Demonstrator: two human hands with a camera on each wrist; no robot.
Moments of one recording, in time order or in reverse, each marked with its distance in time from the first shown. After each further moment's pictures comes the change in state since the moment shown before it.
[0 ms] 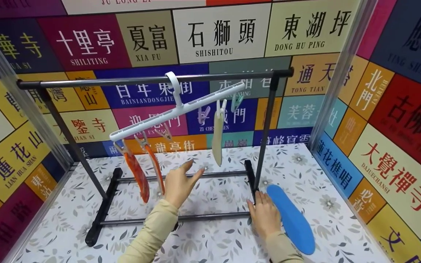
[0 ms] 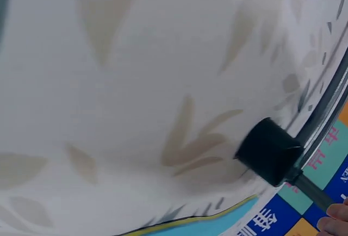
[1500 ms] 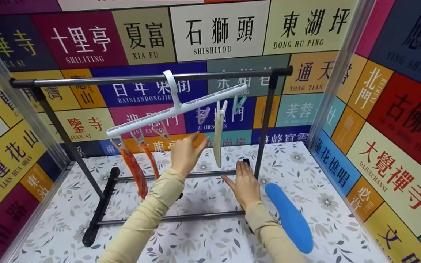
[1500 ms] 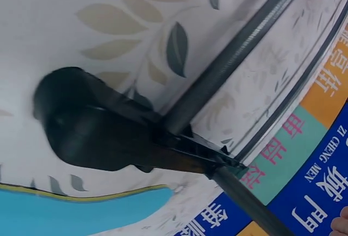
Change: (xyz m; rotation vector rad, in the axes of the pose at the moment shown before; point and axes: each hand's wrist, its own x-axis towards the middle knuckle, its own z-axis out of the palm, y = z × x) left_hand 0.078 0.030 0.002 0.043 -0.017 0.083; right_hand 0.076 -0.049 0.002 0.008 0.094 -0.142
